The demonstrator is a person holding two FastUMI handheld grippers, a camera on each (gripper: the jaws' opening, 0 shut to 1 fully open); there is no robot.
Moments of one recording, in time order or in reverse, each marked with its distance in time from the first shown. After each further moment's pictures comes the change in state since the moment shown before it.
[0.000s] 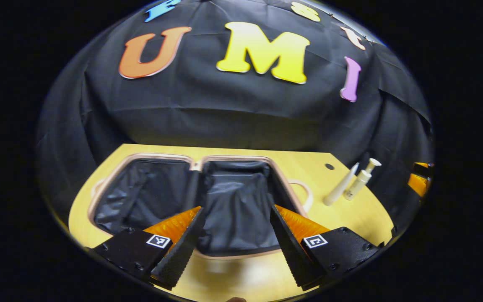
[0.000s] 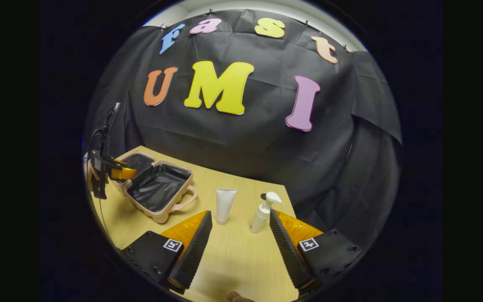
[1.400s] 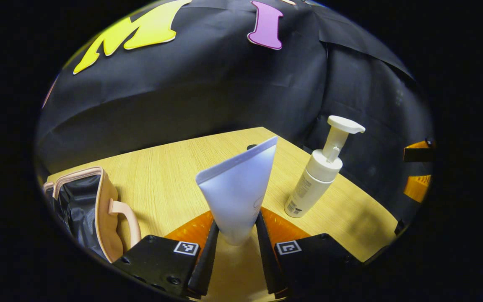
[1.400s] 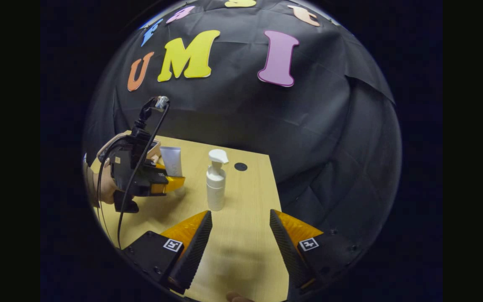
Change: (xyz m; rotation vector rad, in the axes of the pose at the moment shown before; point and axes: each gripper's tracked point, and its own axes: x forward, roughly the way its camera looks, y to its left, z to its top) left arm 0.182 -0.248 -0.038 0.252 0.089 -0.243; right arm 0.086 -0.121 -0.082 0.041 0.166 0.020
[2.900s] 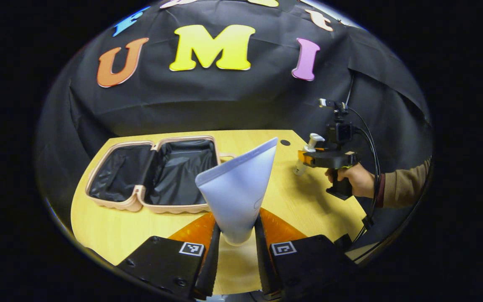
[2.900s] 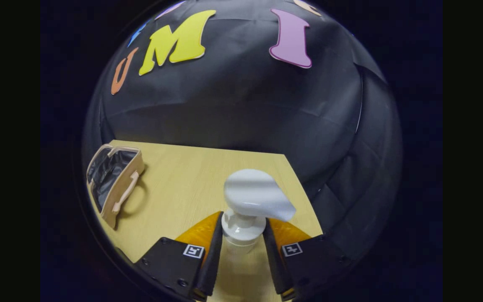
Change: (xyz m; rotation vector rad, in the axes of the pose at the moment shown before) left arm -0.335 0.043 -0.034 -0.239 0.041 0.270; right arm 0.147 0.060 0.020 0.074 0.027 -0.073
